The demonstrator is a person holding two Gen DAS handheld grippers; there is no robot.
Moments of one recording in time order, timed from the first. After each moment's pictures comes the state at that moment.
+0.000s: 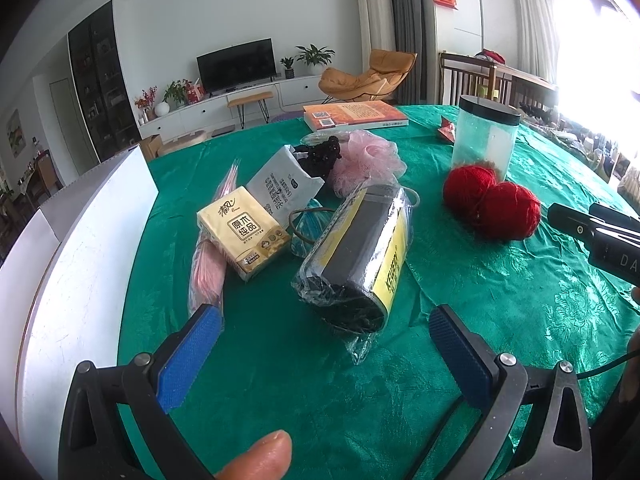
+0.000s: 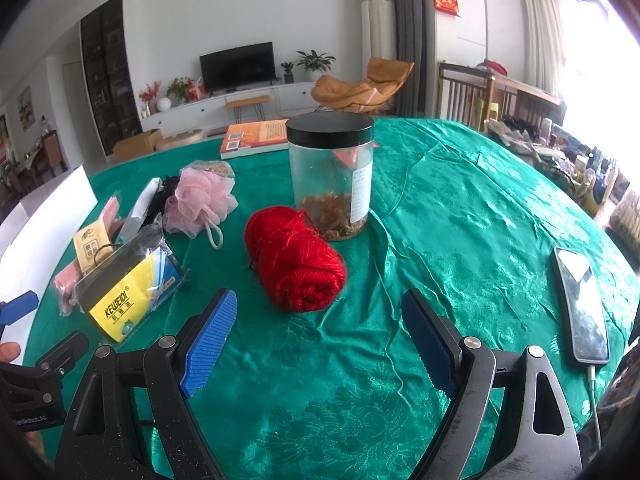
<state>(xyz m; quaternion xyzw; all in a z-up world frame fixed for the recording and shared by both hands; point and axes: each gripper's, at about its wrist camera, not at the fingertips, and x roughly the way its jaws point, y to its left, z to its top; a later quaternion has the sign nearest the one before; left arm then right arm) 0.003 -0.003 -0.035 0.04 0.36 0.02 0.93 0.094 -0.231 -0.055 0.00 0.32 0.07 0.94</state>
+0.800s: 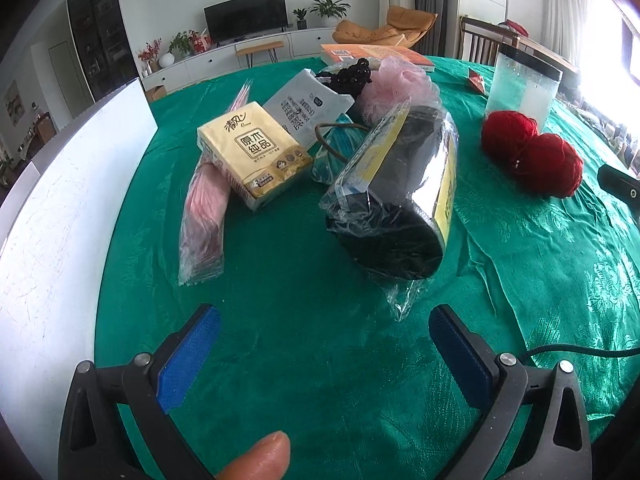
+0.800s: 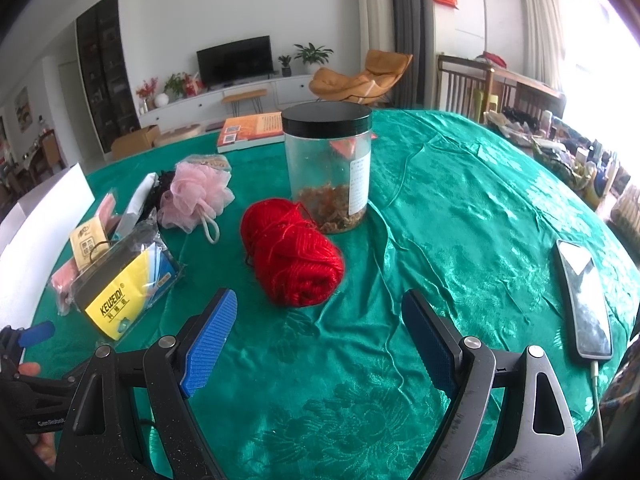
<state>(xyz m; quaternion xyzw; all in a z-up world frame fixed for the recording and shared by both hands) 0.019 0.018 -0.079 0.01 0.45 0.04 0.89 0.099 -0.235 -0.059 0.01 0.34 0.07 0.94</state>
